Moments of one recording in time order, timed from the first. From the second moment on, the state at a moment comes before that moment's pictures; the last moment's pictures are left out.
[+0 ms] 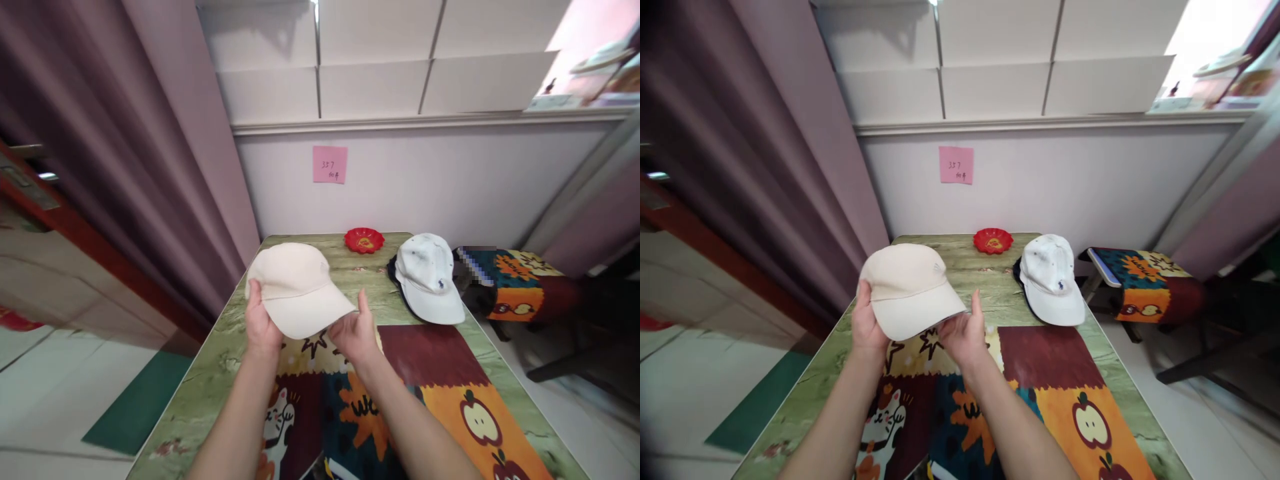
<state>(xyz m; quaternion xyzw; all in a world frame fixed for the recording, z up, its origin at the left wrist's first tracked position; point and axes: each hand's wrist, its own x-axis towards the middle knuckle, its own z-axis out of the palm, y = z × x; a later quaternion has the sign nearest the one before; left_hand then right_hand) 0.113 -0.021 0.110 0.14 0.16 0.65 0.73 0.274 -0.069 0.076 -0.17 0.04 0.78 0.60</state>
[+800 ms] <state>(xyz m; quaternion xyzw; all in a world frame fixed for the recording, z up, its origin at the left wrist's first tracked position) 0.144 -0.081 -0.037 0.59 0.46 0.42 0.52 0.468 -0.061 0.209 -0.23 -0.13 0.40 0.88</state>
